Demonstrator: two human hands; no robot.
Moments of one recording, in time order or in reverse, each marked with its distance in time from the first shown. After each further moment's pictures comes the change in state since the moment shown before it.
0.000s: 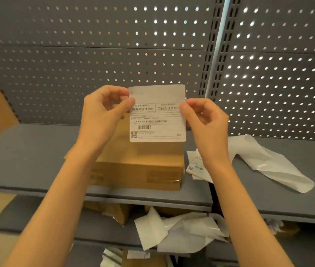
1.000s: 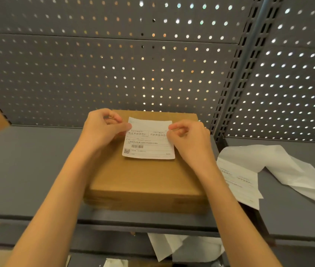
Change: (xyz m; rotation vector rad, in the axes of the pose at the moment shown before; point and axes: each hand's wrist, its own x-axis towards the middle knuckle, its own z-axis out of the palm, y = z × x) left_hand 0.064 -0.080 -0.037 0.140 -0.138 -0.444; right_hand 0.034 0.052 0.072 -0.654 -0.187 0.195
